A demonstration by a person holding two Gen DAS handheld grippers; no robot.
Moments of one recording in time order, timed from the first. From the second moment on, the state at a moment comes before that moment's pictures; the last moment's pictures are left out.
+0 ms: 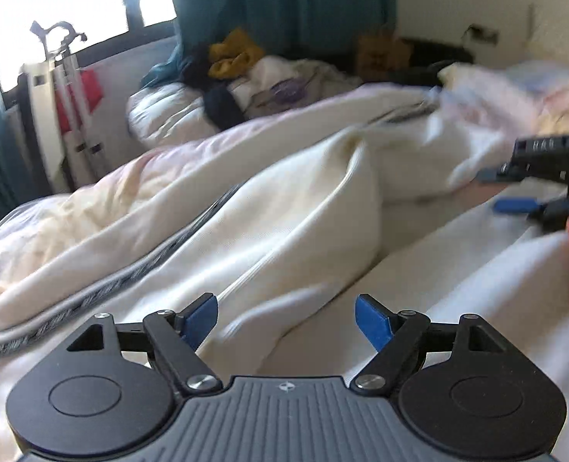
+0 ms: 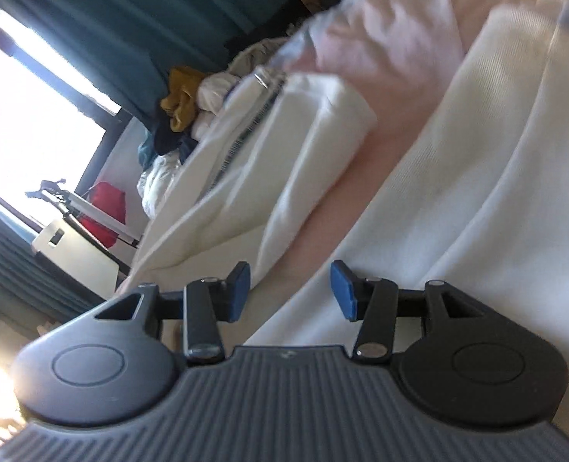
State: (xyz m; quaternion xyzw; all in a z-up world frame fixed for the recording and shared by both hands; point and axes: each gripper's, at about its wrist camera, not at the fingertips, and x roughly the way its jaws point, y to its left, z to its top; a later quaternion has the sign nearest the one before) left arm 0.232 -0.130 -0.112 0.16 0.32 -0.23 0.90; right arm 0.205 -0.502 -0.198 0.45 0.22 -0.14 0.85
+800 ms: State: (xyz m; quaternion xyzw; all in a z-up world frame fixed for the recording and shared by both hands) left arm 0.229 -0.110 -0.124 0.18 0.29 -0.17 0.92; right arm 0.248 -0.554 -0.216 0.57 0.15 -0.14 0.80
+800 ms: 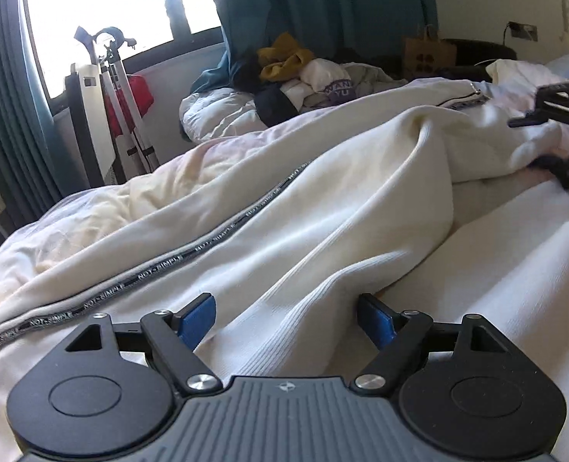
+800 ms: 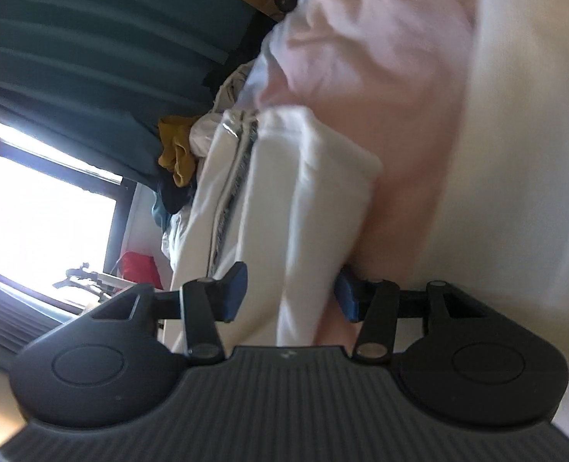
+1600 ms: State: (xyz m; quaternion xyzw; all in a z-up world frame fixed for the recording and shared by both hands) left arm 0.171 -0.035 -0.063 0.07 0.32 -0.16 0.93; right arm 0.227 -0.596 -0.159 0.46 0.16 -0.23 0.84
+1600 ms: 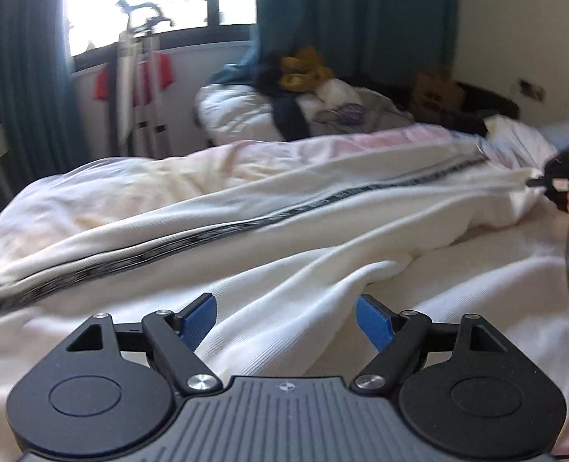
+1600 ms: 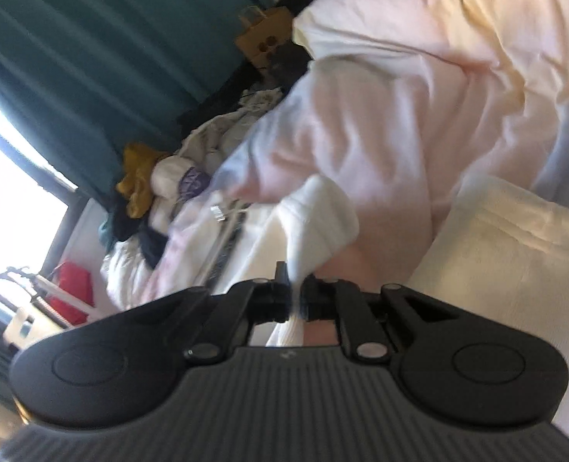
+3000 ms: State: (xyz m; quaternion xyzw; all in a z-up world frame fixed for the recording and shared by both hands) left arm 0.031 0.183 -0.010 -0.19 0.35 0.09 0.91; right arm -0.029 -0.569 -0.226 0.64 0.04 -0.39 0.66
